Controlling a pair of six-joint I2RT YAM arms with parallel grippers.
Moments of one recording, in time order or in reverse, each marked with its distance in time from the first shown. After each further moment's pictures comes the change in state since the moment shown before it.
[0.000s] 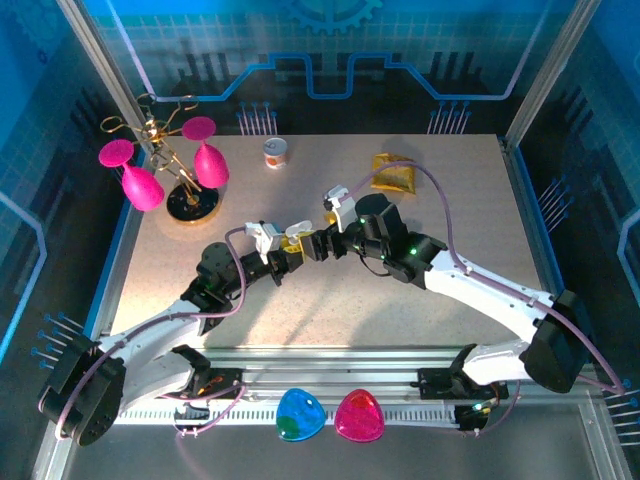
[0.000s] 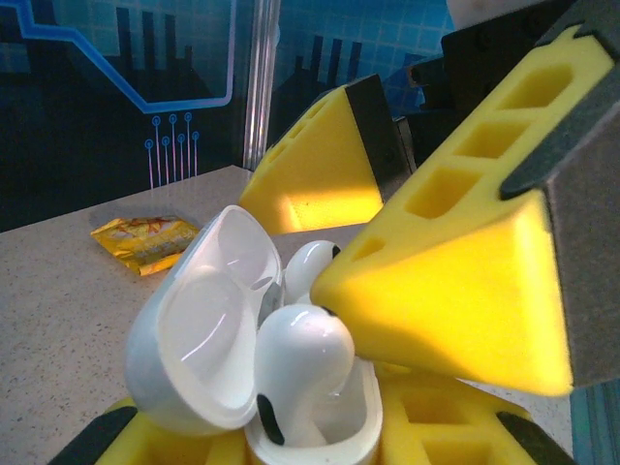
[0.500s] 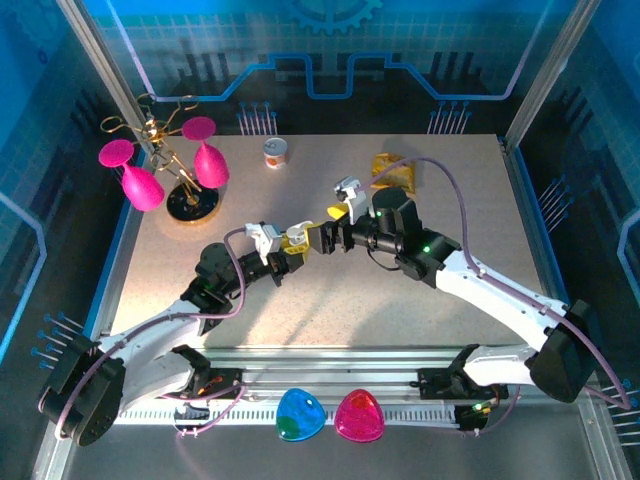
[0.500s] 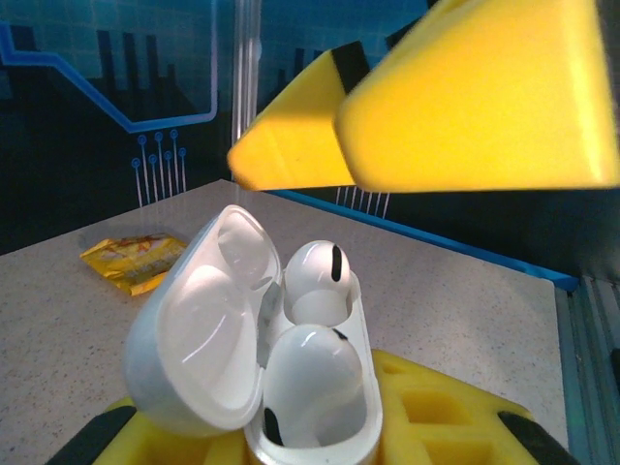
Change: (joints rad) left arm 0.000 0.001 0.000 0.028 0.043 0.037; right arm -0.068 -0.048 0.004 0.029 -0.146 0.082
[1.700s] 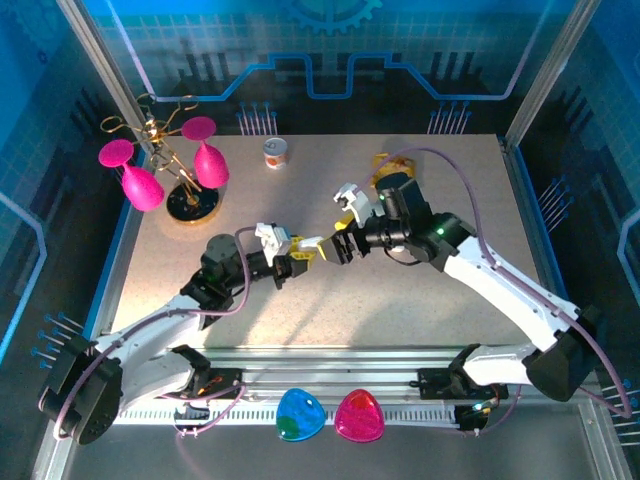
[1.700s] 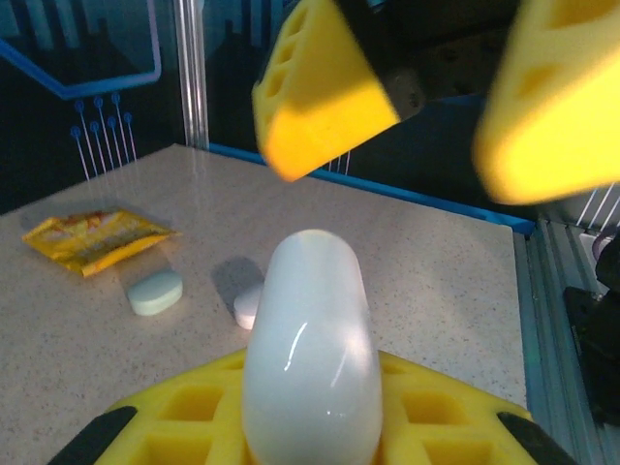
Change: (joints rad) left arm -0.003 0.018 0.095 -0.215 0.086 0.073; right arm -0.055 -0.007 0.168 -0.451 -0.182 -0.225
